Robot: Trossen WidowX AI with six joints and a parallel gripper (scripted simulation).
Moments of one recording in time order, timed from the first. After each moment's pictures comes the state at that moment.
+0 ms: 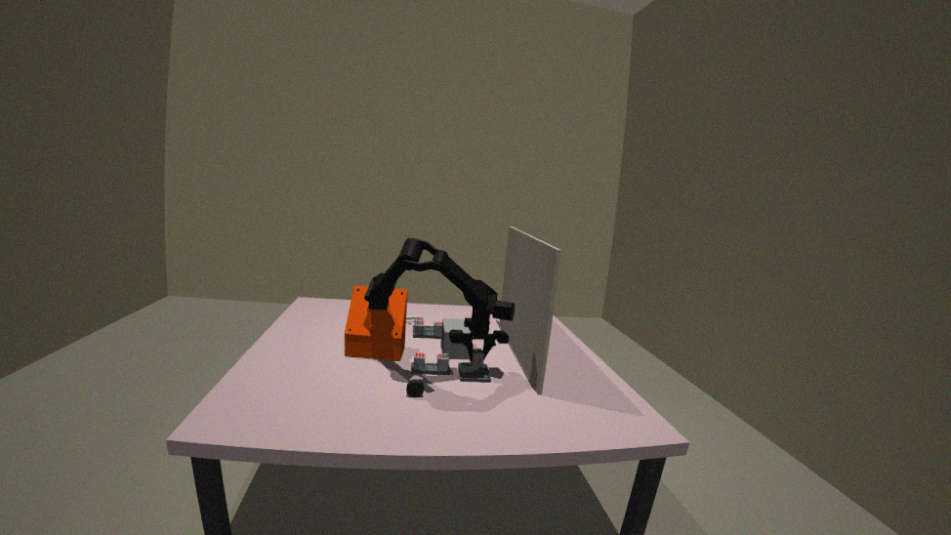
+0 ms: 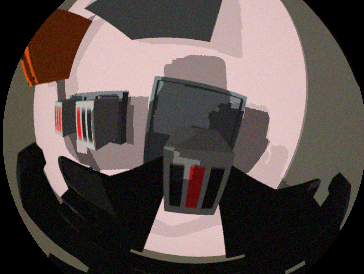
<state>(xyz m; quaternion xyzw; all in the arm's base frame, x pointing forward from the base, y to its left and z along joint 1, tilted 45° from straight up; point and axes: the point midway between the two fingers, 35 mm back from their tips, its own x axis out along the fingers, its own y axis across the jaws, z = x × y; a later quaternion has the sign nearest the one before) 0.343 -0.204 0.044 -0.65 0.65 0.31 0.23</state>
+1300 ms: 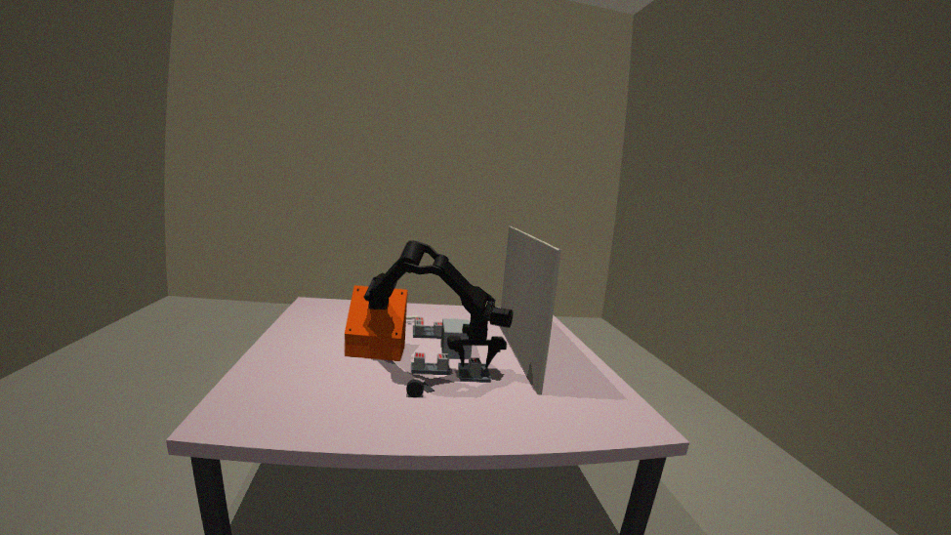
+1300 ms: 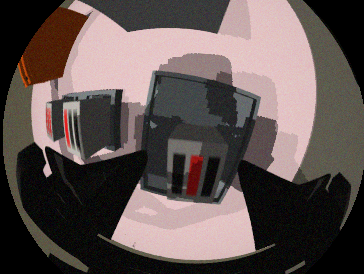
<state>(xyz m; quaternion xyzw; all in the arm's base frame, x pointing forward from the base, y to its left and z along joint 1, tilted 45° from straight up) 0.338 -0.220 0.030 -0.65 0.65 0.30 0.23</state>
